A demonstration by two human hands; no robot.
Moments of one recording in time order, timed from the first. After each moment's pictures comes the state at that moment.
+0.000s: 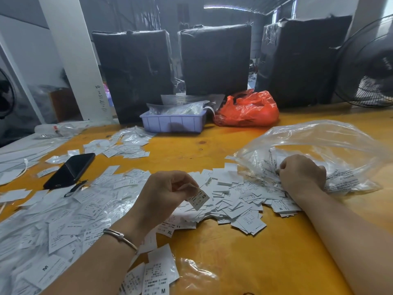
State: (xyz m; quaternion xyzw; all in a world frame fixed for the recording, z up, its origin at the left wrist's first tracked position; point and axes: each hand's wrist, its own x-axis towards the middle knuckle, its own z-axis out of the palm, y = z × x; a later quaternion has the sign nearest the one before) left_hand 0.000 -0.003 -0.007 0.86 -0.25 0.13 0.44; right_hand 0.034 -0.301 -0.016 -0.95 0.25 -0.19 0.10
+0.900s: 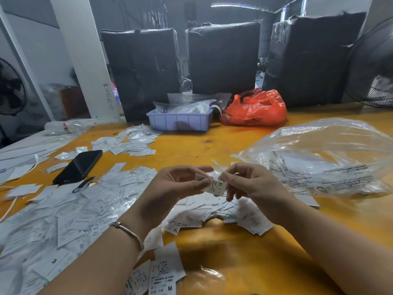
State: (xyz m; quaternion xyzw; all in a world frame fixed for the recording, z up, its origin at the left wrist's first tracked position) left_hand -0.007 -0.007 0.006 0.69 -0.22 -0.08 0.68; right_hand -0.012 -0.213 -0.004 -0.74 -0.15 0.01 0.66
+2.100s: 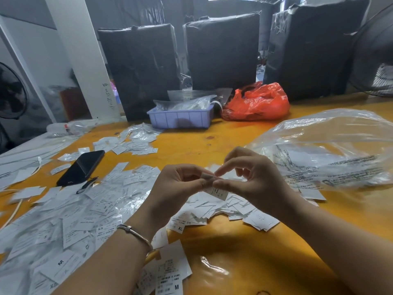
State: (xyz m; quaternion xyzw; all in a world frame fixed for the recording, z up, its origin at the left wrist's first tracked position) left_hand -0.013 -0.015 0.007 0.74 -0.22 0.00 0.63; right_hand -0.021 -0.204 0.006 -0.82 -0.27 -0.21 0.45
